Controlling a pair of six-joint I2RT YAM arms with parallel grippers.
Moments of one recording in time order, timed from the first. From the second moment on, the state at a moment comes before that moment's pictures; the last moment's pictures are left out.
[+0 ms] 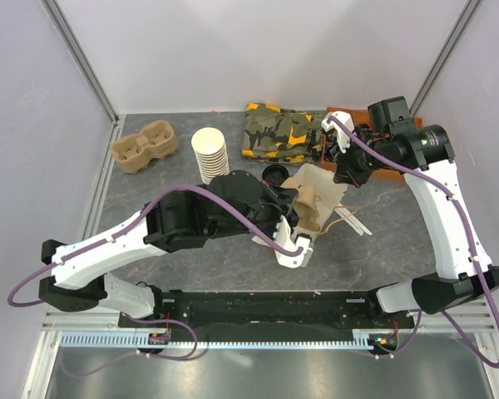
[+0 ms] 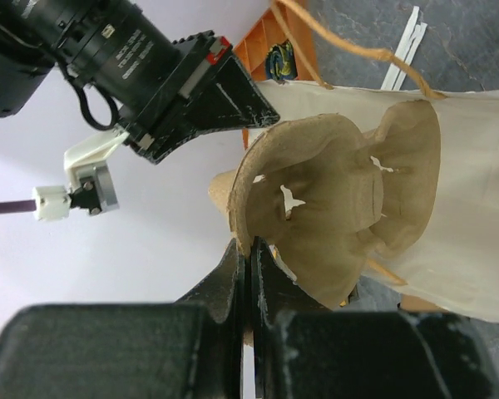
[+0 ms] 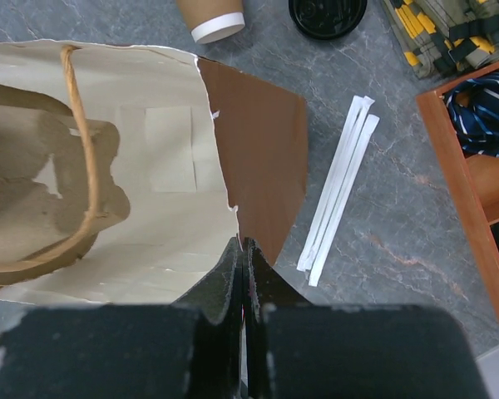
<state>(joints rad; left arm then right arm) -1.31 1.35 1.71 -0.76 -0.13 1.20 0.27 1.40 1.79 -1.36 -0.44 -0.53</state>
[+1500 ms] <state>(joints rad) -1.45 1.48 1.82 -0.95 -0.27 1.42 0.32 1.40 1.79 -1.36 -0.40 -0.50</state>
